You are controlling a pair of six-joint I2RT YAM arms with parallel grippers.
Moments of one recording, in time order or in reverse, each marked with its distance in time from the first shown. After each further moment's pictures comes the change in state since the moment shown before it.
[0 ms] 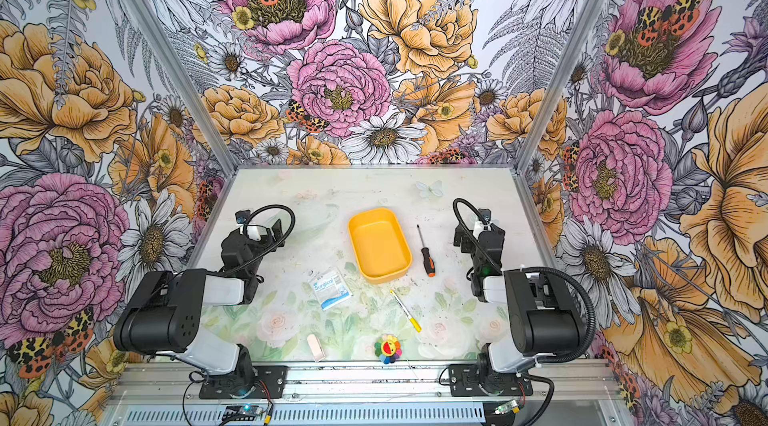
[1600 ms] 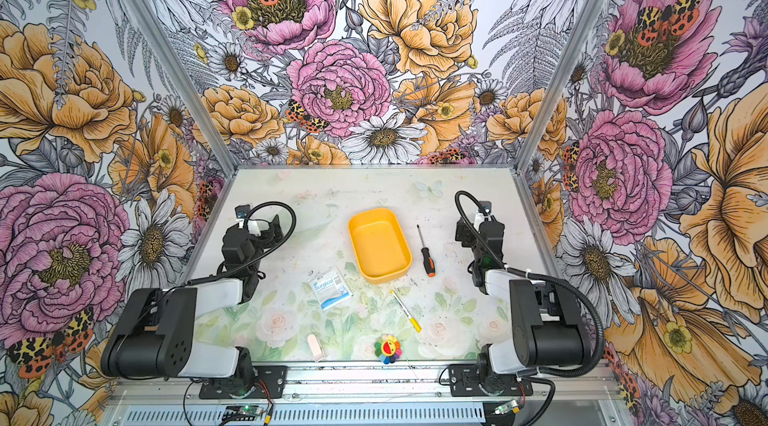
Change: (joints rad) left arm -0.061 -0.177 0.071 -0.242 -0.135 0.026; right arm 0.002 -0.100 0.132 -0.271 -0.003 0.004
